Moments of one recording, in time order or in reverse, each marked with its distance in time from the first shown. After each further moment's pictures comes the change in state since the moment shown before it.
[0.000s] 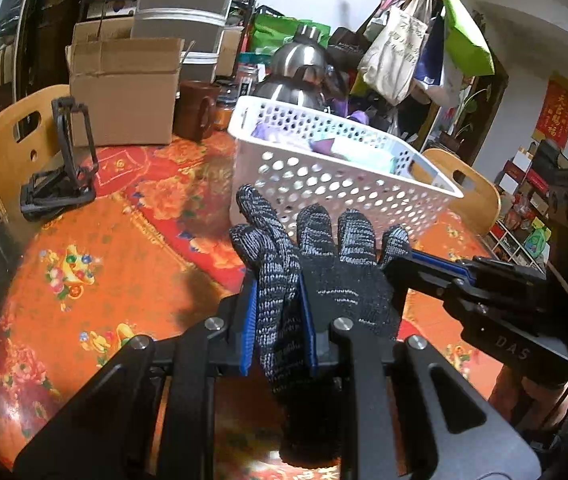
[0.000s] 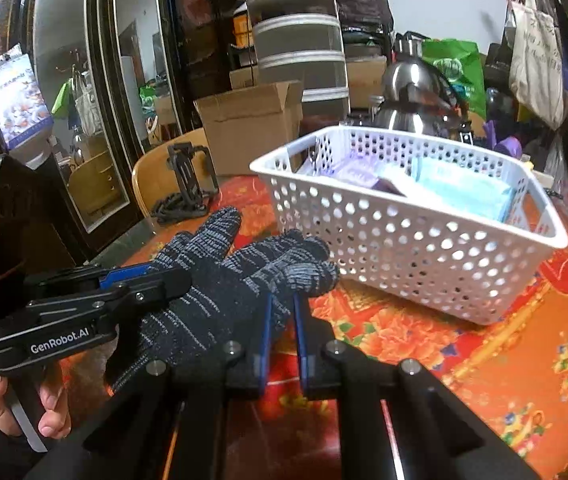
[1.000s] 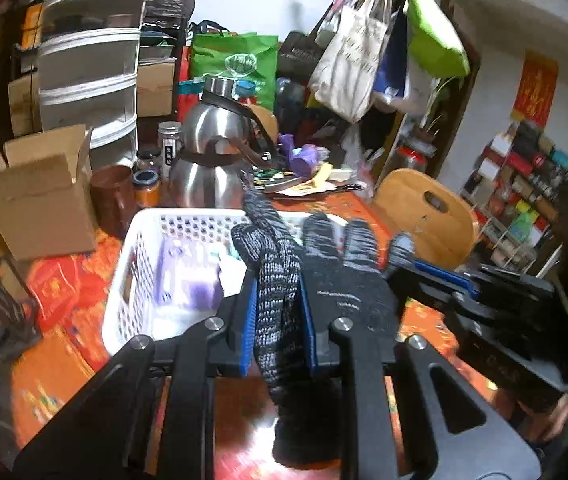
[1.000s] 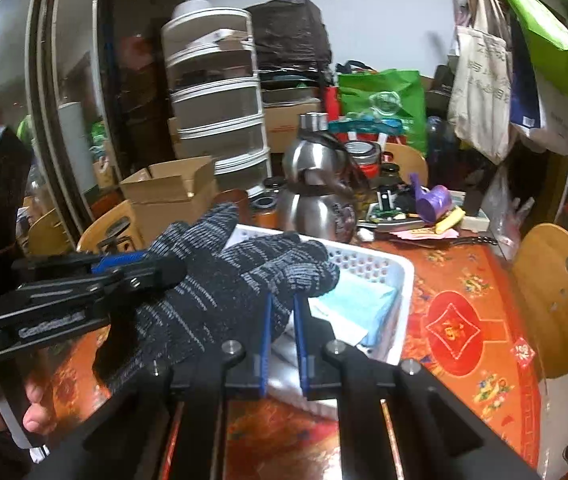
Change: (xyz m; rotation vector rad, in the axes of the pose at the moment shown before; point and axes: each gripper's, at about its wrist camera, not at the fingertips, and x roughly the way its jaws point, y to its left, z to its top) left arm 0.031 -0.130 0.182 0.109 0.015 -0.082; right arm -0.049 -0.113 0.132 0.071 -0.053 -0.158
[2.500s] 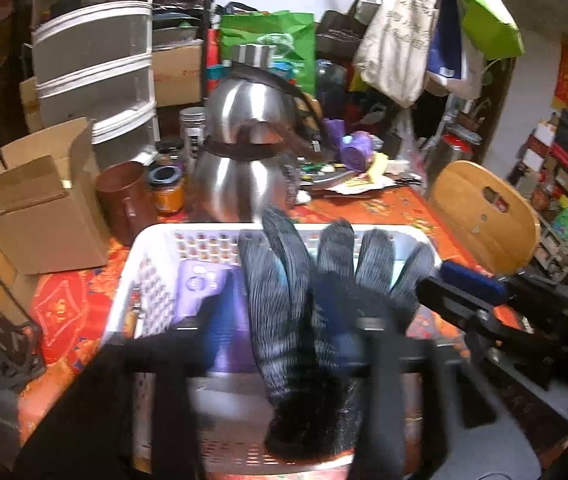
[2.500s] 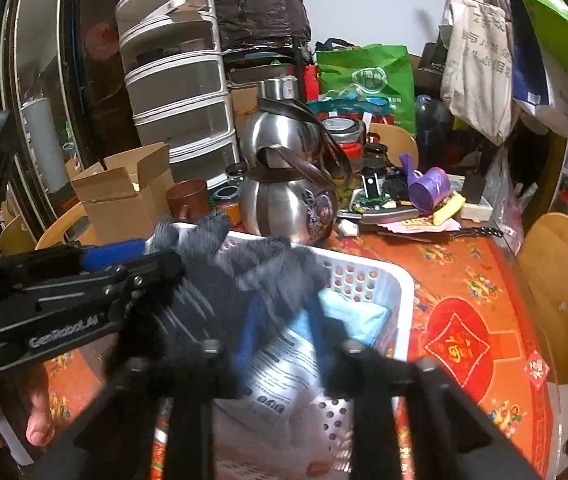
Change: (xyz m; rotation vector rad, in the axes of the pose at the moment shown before) left arm 0.126 0.024 0.036 0.011 0.058 0.160; right arm 0.091 -0.042 0.008 0.031 0.046 -0.045
